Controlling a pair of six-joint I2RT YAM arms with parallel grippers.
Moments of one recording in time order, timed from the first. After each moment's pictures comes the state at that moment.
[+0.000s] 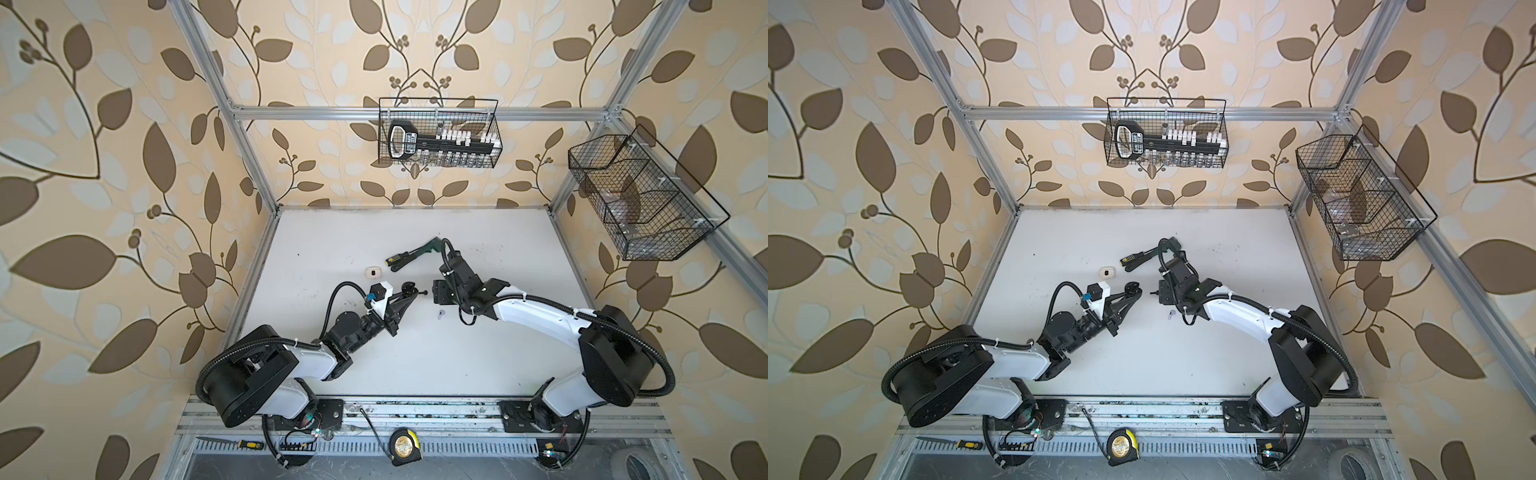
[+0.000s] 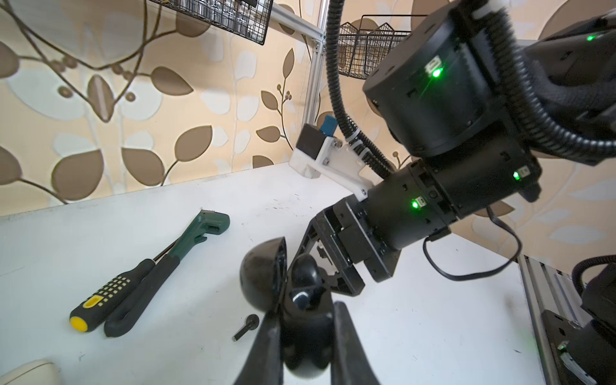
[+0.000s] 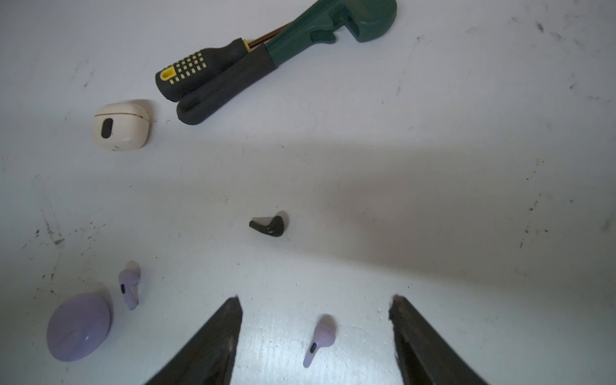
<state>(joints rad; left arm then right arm) -0.74 1.38 0.20 1.25 0.12 -0.19 0.67 1.56 0.96 -0.34 0.27 0.55</state>
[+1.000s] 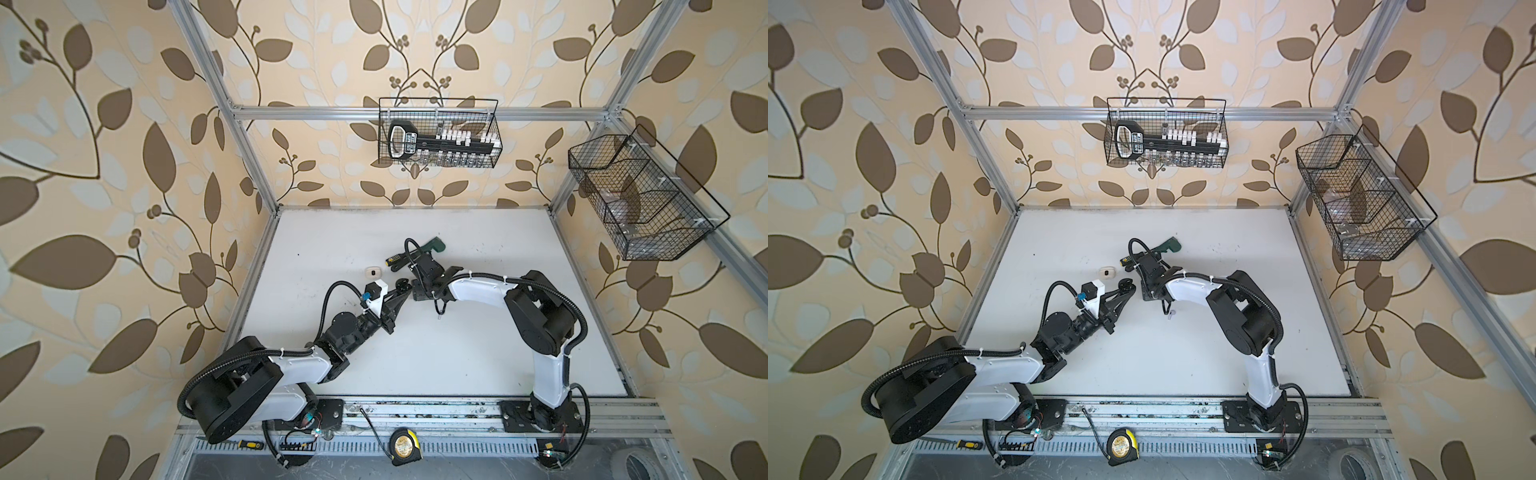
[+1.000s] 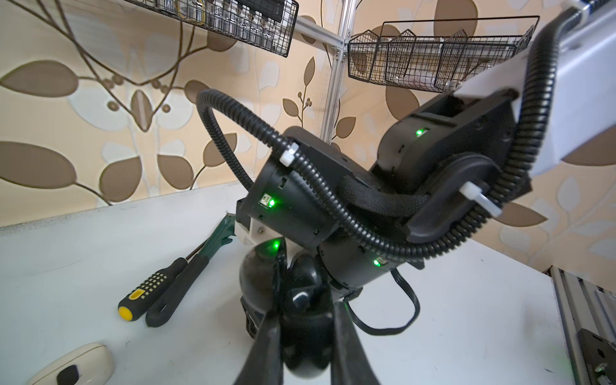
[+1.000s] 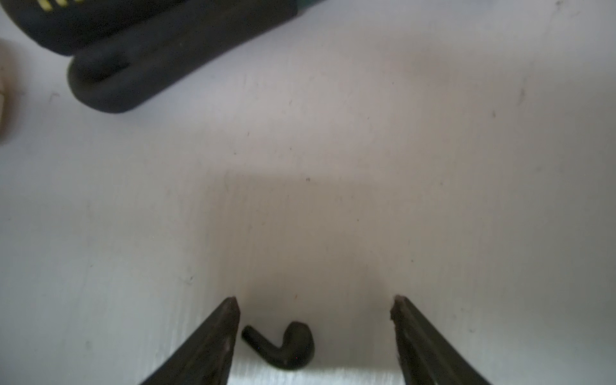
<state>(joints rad) -0.74 1.27 0.19 1.15 0.05 -0.16 0.70 2.00 1.28 -0.39 0.33 0.51</state>
